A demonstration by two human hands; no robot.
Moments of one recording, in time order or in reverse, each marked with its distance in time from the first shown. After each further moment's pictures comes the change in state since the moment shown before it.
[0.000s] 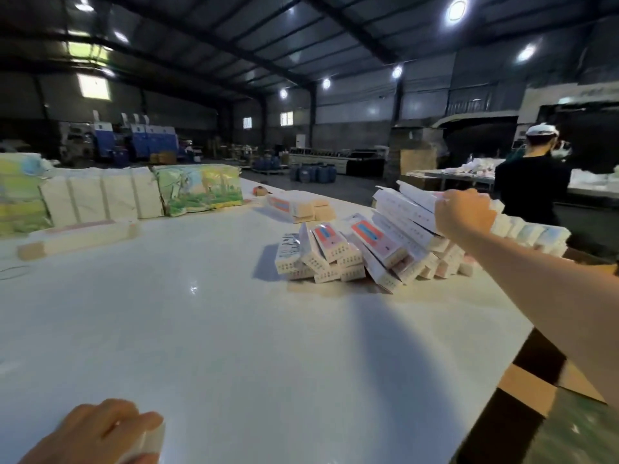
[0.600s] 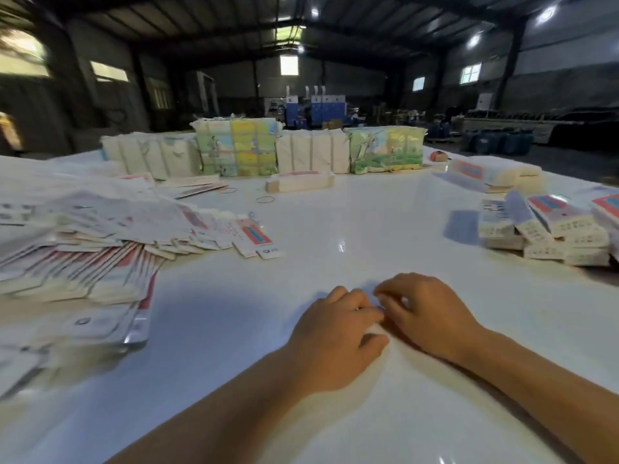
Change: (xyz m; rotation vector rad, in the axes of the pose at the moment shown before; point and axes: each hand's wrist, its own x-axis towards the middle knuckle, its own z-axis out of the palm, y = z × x) left_hand -0.015 0.032 -0.035 -0.121 -0.226 -0.229; right_hand -0.318 -0.173 -0.003 0.652 -0.560 -1.152
